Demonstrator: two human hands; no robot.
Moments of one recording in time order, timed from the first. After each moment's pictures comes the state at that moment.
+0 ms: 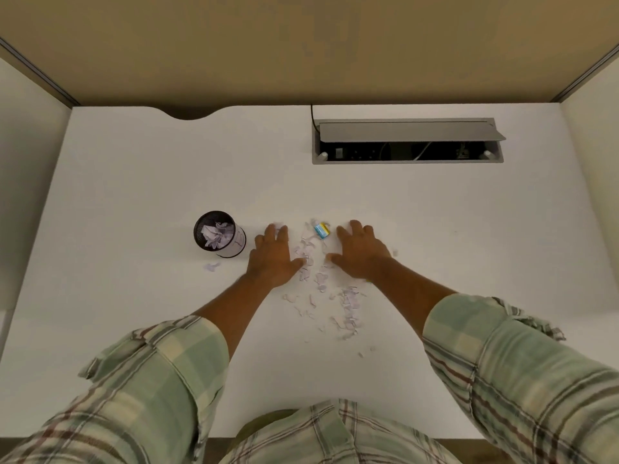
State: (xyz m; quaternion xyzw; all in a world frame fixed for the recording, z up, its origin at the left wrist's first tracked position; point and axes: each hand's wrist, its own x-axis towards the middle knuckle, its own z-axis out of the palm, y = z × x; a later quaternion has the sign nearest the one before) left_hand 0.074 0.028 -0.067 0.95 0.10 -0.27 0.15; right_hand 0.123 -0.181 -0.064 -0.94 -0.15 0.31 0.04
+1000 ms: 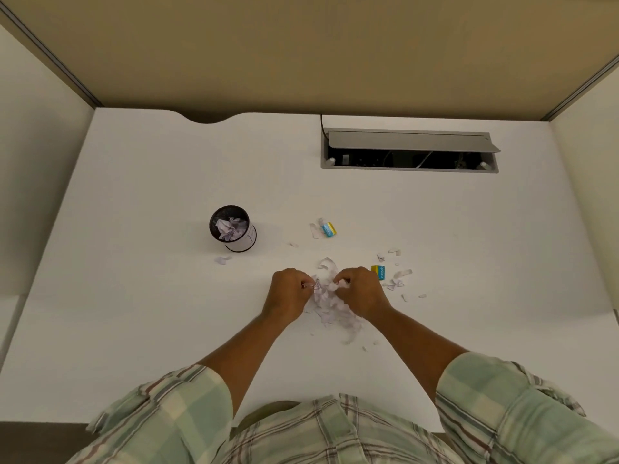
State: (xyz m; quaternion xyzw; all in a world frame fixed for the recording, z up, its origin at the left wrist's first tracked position) left_hand -0.011 0.009 -0.066 0.91 0.10 -0.17 0.36; right_hand 0.028 -0.174 -0.056 -0.91 -0.02 0.29 0.29
